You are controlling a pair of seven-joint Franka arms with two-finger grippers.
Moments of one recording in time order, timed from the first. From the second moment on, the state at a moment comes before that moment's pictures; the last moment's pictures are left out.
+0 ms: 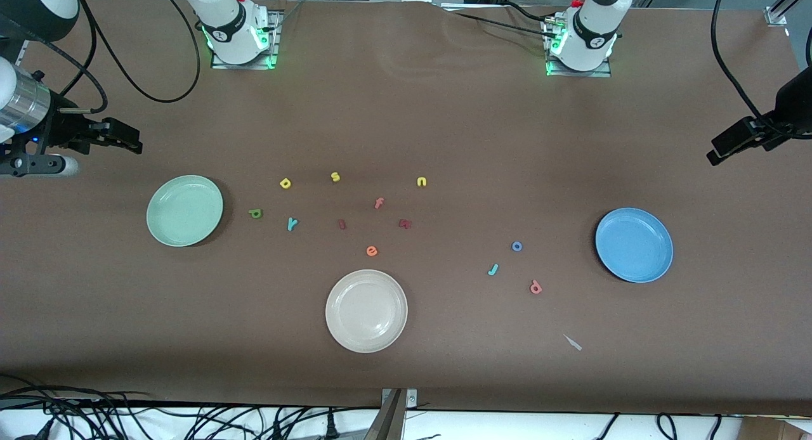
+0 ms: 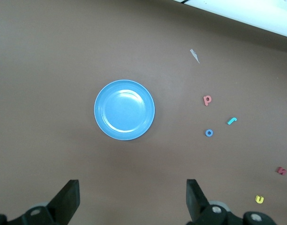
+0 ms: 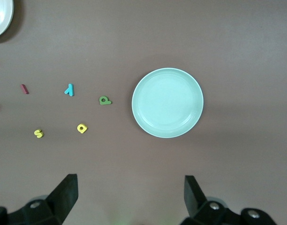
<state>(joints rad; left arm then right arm) -0.05 0.06 0.04 -1.47 -0.01 1.57 -0.30 0.09 0.07 -0.06 -1.63 0.00 1.58 0.01</state>
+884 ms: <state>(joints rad) -0.05 0.06 0.04 -1.47 -0.01 1.57 -0.30 0.09 0.07 -0.06 -1.63 0.00 1.58 0.01</state>
